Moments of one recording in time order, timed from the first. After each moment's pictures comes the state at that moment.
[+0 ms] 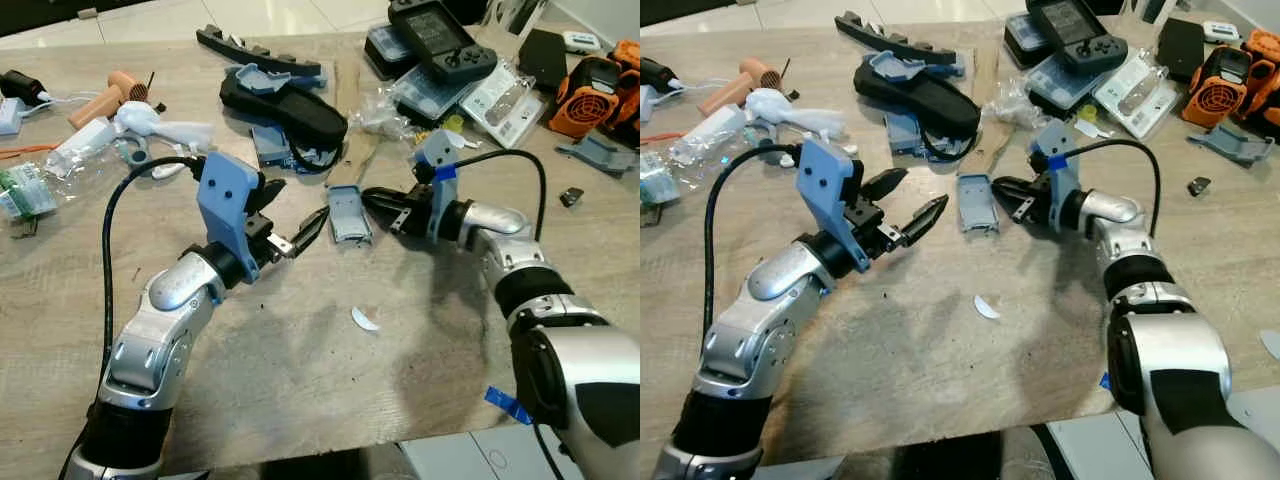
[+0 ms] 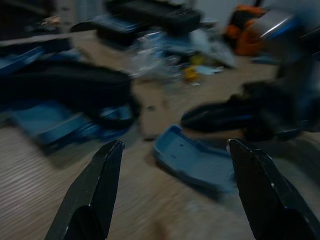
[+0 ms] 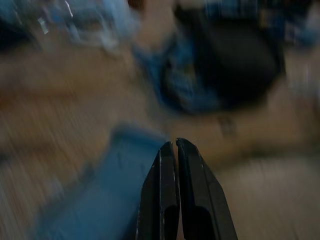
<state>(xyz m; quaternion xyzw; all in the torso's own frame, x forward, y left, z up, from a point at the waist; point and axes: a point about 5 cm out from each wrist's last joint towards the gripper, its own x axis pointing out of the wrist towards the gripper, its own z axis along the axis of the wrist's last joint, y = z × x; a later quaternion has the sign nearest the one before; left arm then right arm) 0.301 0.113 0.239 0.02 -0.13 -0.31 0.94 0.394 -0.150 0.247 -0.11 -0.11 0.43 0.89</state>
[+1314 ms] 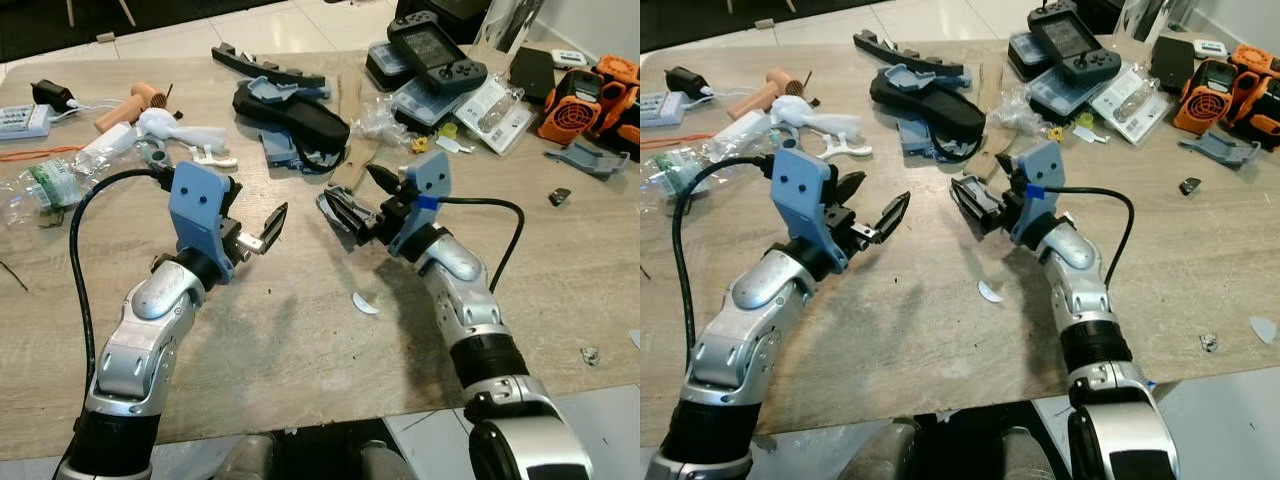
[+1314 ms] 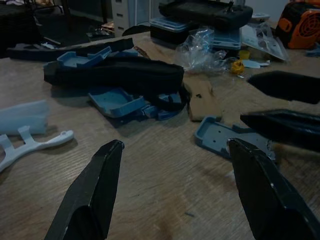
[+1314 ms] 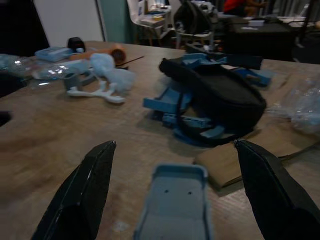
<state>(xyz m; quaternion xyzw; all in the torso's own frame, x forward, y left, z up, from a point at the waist) 0.307 0.134 0.227 0.04 -0.11 -0.23 0.97 0.367 -0.126 0.219 -0.03 -0.18 0.32 0.93</state>
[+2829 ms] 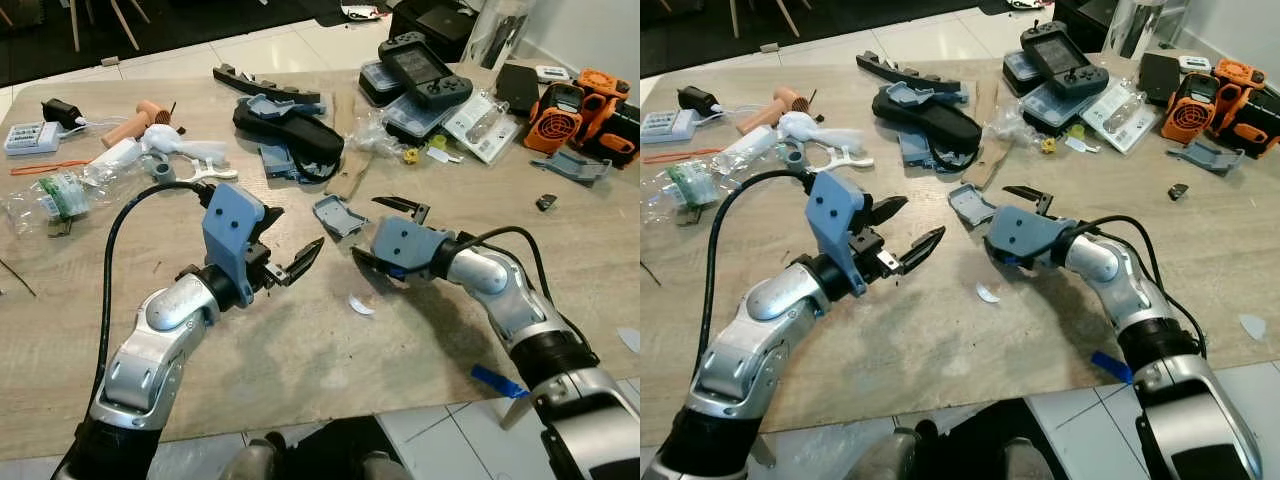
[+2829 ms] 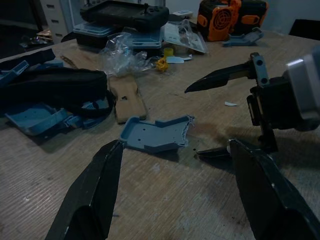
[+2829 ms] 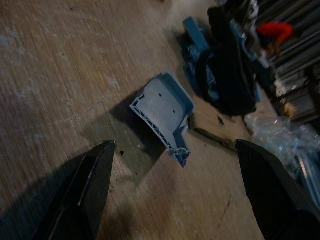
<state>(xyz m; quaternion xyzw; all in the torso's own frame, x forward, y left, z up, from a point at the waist) 0.294 0.111 0.216 0.06 -0.09 -0.35 0.93 0.371 -0.169 0.191 -0.45 -0.10 0.32 0.83</state>
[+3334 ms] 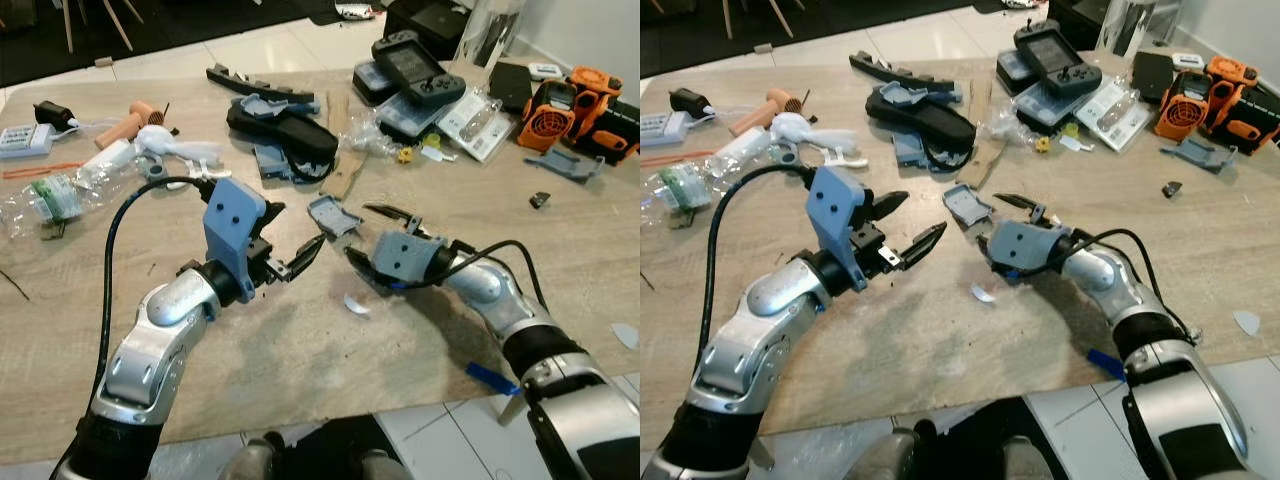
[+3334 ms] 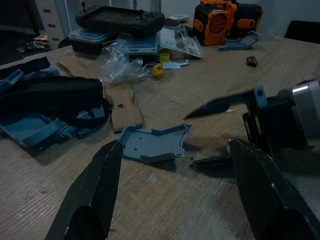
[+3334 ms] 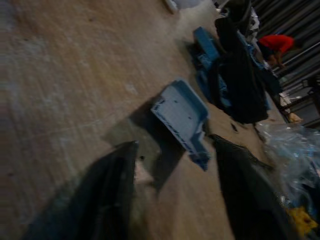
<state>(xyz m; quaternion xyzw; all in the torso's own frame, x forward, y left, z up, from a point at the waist) 0.296 0.110 0.221 0.06 -0.10 -0.35 0.93 0.375 -0.166 0.173 -0.43 -0.08 0.32 0.84</state>
